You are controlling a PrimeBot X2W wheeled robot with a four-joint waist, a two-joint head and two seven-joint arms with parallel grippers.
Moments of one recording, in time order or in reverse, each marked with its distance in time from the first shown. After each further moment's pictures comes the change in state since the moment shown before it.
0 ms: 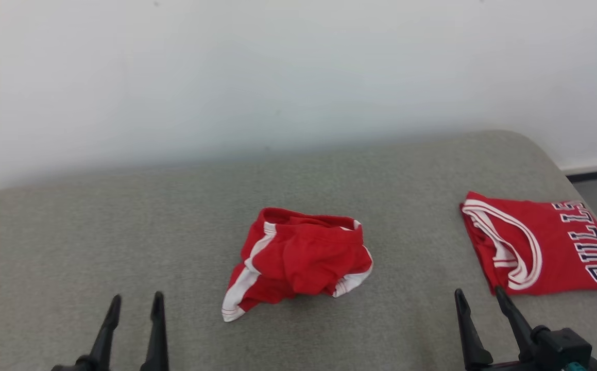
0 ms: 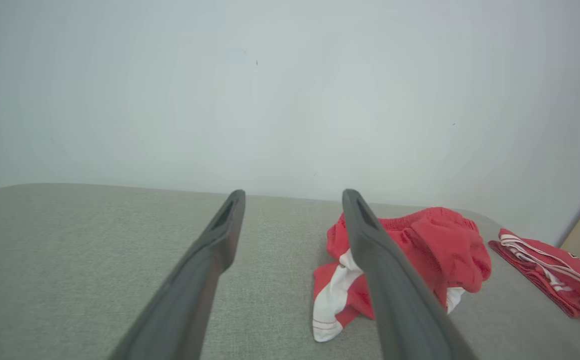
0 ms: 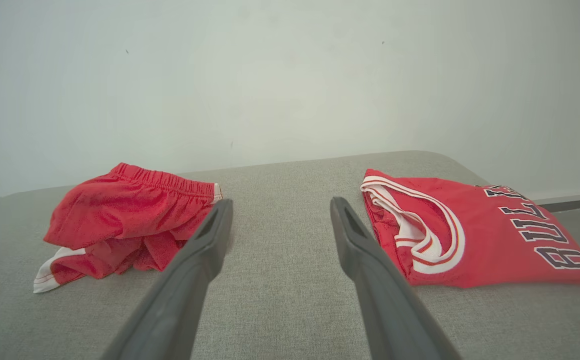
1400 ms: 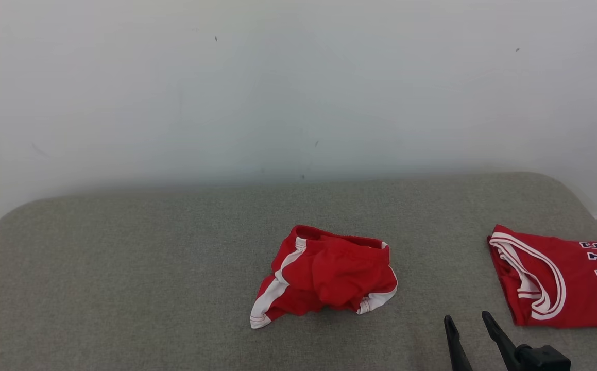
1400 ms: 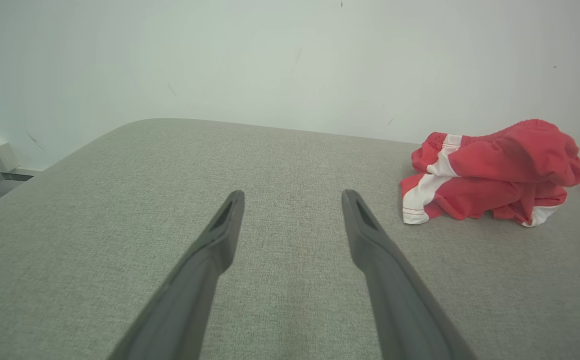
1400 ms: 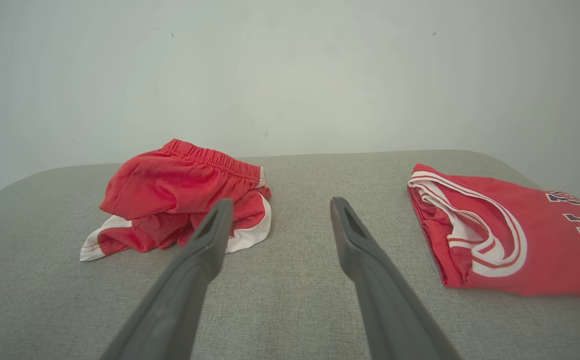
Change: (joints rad) left arm 0.200 -0.045 0.116 0.082 0.131 -0.011 0.000; right arm 0.017 0.001 0.032 0.114 -0.013 0.000 -0.026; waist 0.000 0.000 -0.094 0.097
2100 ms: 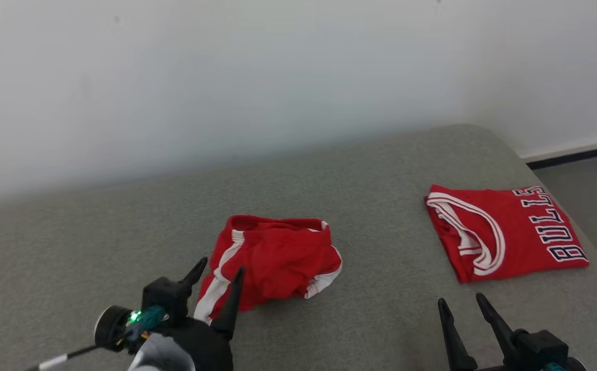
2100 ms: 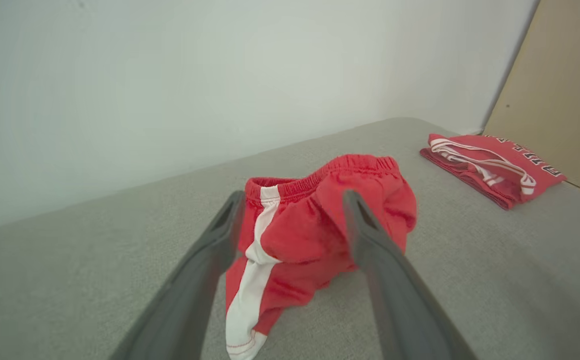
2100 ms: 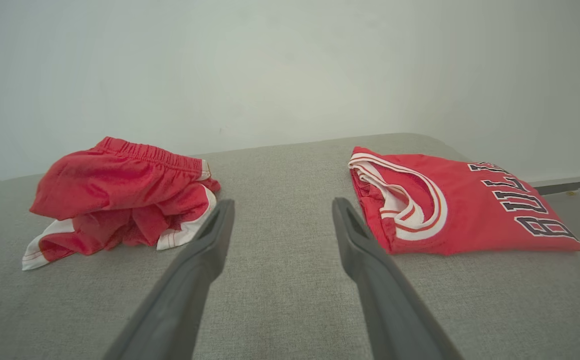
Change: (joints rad) left arm -0.454 0.051 -0.295 0.089 -0.027 -0.063 0.292; right arm -0.034 -0.007 0.017 -0.030 0.000 0.000 0.009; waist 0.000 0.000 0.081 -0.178
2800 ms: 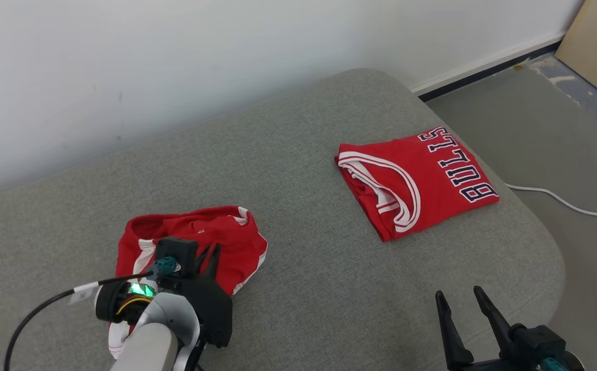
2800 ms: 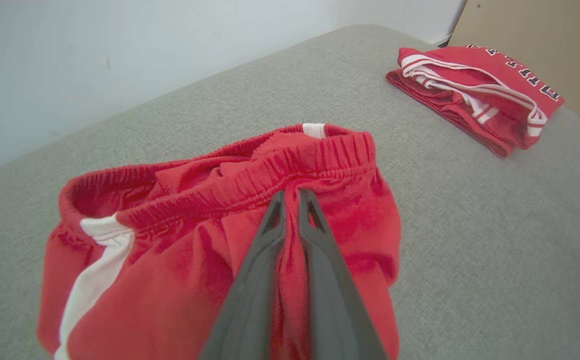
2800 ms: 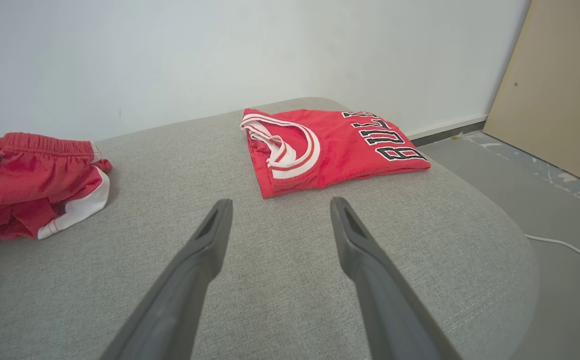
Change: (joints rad) left arm -0.208 -0.012 -0.050 0.234 -0.018 0.092 0.137; right arm -0.032 0.009 0.005 0.030 0.006 0.000 -0.036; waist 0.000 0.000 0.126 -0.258
